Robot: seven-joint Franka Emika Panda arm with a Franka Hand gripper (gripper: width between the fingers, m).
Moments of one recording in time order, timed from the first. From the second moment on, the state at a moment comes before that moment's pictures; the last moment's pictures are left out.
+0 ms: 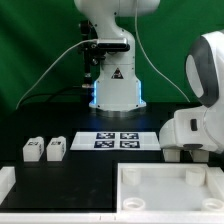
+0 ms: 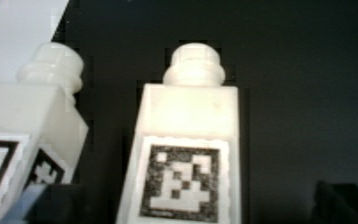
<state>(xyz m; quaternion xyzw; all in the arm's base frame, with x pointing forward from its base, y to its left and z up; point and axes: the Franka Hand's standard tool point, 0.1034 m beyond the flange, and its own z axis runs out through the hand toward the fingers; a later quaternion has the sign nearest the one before) 0.399 0.170 0.007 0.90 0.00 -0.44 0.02</state>
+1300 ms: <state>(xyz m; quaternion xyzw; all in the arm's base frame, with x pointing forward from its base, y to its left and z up) 0.443 0.144 0.075 0.91 0.09 -0.40 0.03</state>
